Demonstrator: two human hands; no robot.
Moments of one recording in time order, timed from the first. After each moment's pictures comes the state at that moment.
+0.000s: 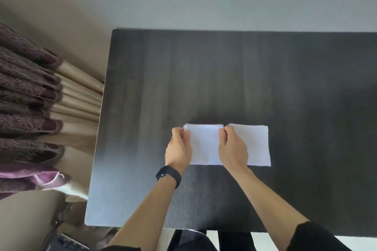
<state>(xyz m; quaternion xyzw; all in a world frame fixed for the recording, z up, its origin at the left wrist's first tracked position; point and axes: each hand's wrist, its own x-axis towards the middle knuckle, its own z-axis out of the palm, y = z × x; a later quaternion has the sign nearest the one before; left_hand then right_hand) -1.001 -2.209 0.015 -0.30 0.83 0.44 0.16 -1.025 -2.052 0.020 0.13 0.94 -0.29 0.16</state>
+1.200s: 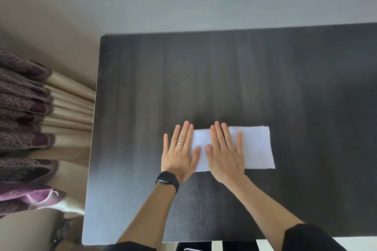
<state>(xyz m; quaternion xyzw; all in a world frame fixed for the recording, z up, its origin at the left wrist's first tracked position) -0.995 -2.224 -0.035 0.02 0.98 0.15 0.13 -1.007 -2.055 -0.023 -0.09 0.99 -0.04 0.13</state>
